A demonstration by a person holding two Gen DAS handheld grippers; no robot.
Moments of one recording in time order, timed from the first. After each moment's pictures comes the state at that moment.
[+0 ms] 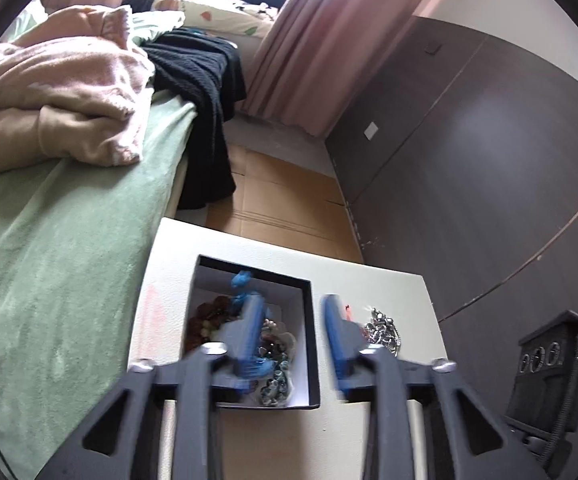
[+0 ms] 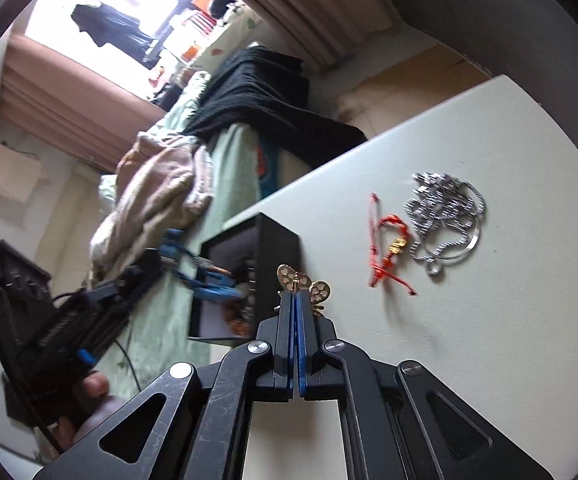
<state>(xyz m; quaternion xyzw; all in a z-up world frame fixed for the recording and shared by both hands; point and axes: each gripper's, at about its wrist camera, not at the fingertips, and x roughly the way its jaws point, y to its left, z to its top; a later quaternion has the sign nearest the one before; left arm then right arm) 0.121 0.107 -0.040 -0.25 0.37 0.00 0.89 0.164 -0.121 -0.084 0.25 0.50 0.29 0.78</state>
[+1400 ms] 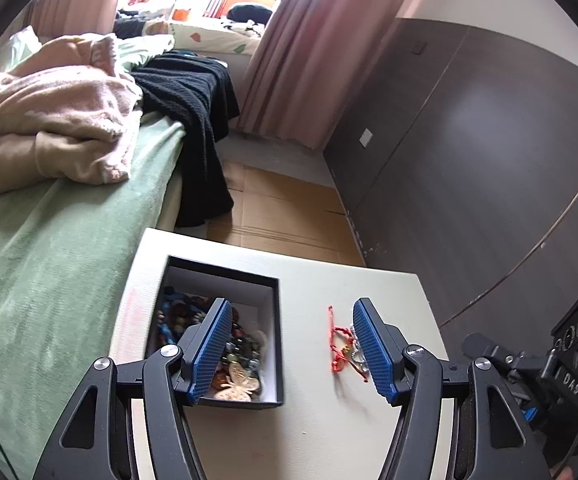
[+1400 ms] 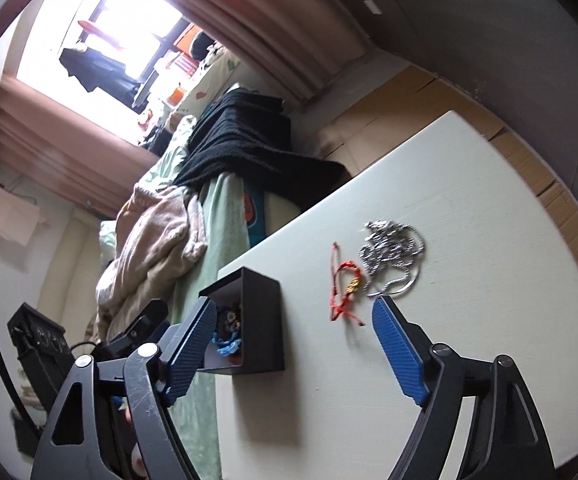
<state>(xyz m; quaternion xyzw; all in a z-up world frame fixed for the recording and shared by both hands) 0.115 0.059 -0.032 -0.21 0.35 0.01 0.91 0.173 -0.165 -0.067 0.30 0.47 0.23 0.80</state>
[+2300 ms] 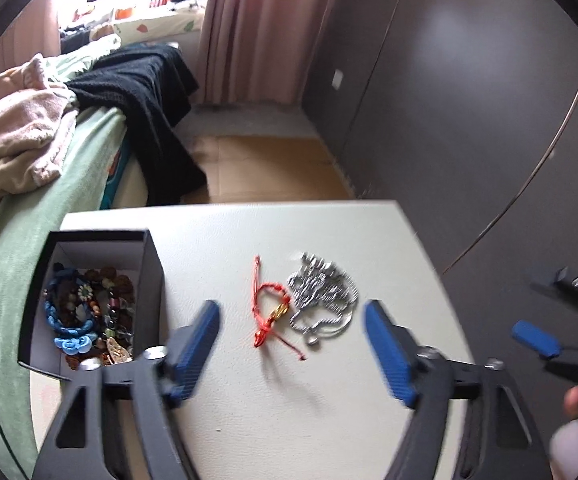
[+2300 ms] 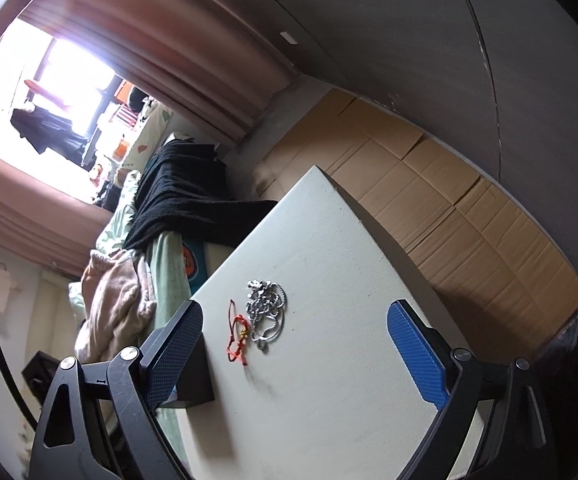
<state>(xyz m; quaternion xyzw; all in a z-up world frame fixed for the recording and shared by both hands) 0.160 -0.050 -0.076 -0.11 0.43 -0.01 0.90 0.187 -0.279 -0.082 0.34 0.47 0.13 0.80</state>
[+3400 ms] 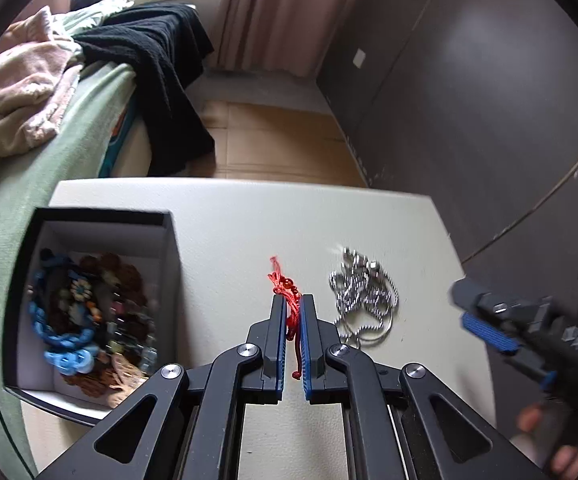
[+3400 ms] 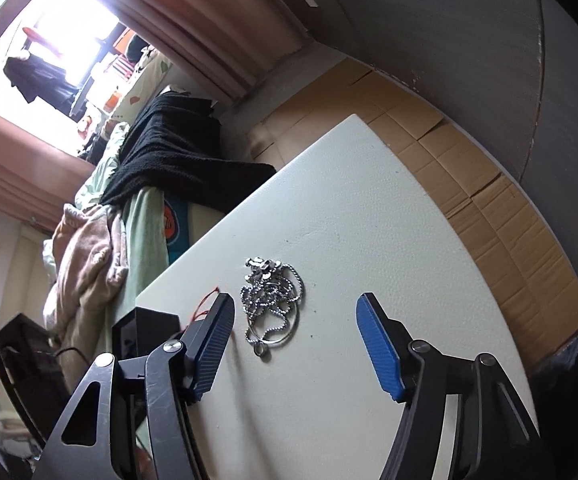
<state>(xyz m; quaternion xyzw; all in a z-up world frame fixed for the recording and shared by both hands) 0.186 -0.006 -0.093 -0.16 0.46 -0.01 0.87 0.225 -0.202 -0.117 0.26 0.52 0.15 0.80</state>
